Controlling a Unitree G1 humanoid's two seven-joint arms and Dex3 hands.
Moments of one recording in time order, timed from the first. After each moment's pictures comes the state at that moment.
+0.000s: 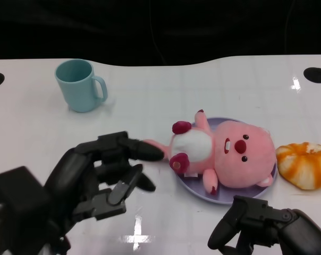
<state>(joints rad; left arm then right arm) 0.12 0.11 -0.03 -0.51 -0.23 0.31 -0.30 0.47 -0.27 0.23 -0.87 -0.12 0.33 0.26</state>
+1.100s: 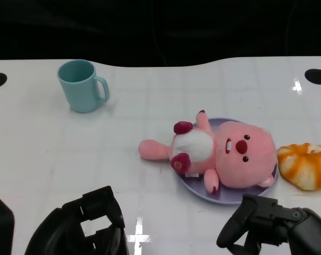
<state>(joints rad) 0.36 0.15 0.03 -0.65 -0.56 0.64 -0.24 0.49 -0.28 0.17 -0.87 -0.08 0.30 0.27</state>
